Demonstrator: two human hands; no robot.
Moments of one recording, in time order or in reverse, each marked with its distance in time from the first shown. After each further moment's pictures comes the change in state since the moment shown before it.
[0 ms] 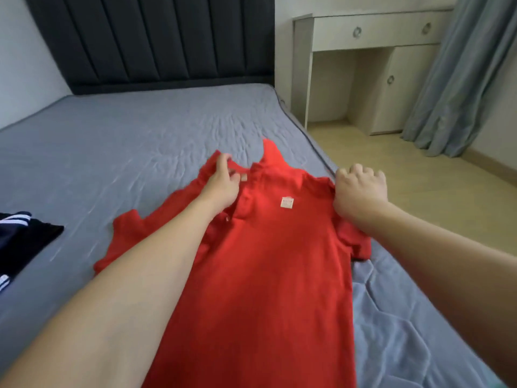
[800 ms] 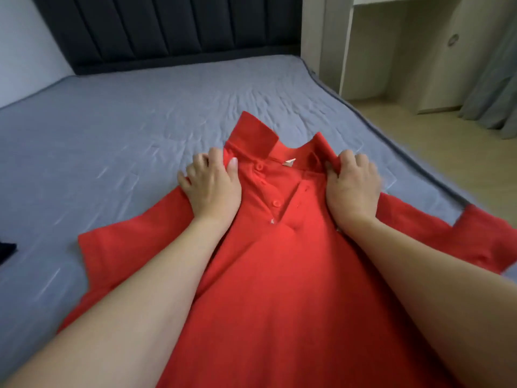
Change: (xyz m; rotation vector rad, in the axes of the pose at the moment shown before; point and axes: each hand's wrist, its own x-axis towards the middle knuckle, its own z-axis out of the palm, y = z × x) left_hand 0.056 -0.112 0.028 0.586 0.361 -0.077; right_hand 0.109 -0.126 0.158 0.561 0.261 0.206
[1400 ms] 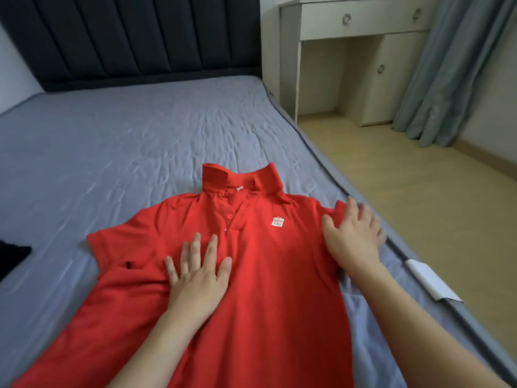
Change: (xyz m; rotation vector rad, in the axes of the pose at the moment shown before) left_hand -0.177 0.006 -0.097 0.140 -0.578 0.120; right_hand -0.093 0.068 -0.162 -0.095 -0.234 0.387
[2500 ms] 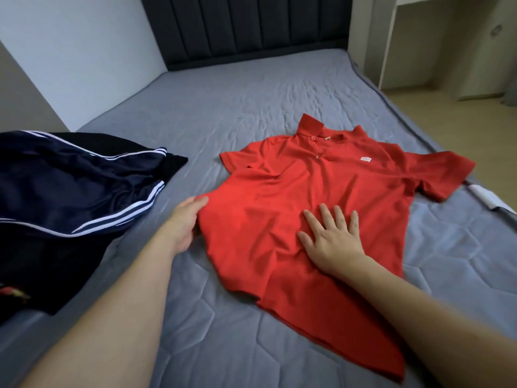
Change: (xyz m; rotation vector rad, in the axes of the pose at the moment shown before) left_hand -0.175 -0.172 -0.092 -1.354 0.160 -0.430; right_hand -0.259 -0.024 0.017 -0.295 -0.348 -0.734
